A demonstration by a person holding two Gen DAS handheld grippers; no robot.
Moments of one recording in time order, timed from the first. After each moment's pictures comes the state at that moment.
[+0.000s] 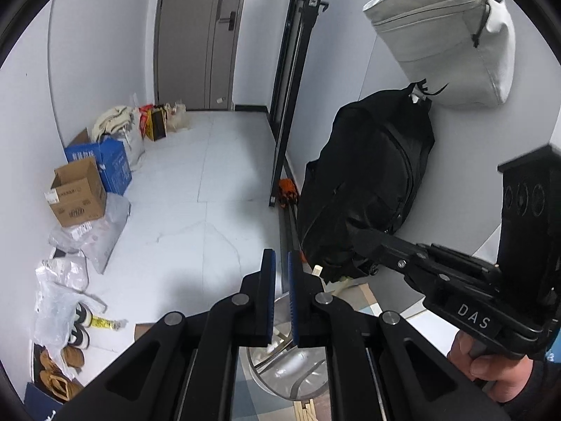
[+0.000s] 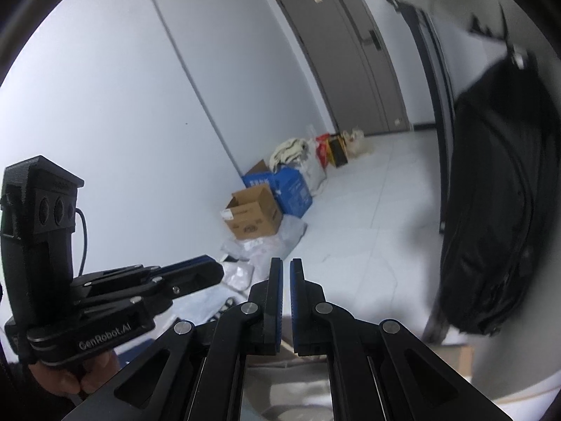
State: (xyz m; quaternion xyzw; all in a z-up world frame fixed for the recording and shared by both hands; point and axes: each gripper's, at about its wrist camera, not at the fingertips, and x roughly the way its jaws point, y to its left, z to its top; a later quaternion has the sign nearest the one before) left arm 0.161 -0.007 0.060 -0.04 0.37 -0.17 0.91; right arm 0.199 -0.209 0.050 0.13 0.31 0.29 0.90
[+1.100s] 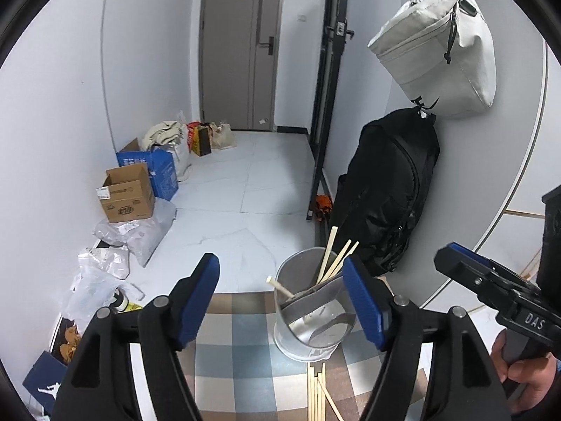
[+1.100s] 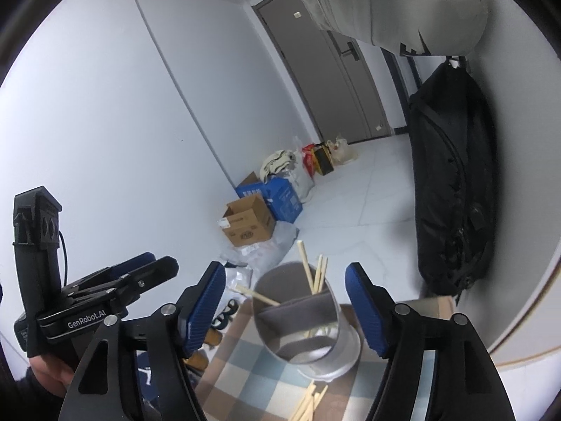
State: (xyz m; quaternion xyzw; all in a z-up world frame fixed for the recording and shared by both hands) left arm 0.071 -0.004 0.075 -0.02 0.32 -0.07 0.94; right arm 0.103 -0.251 0.063 0.15 0.28 0.26 0.91
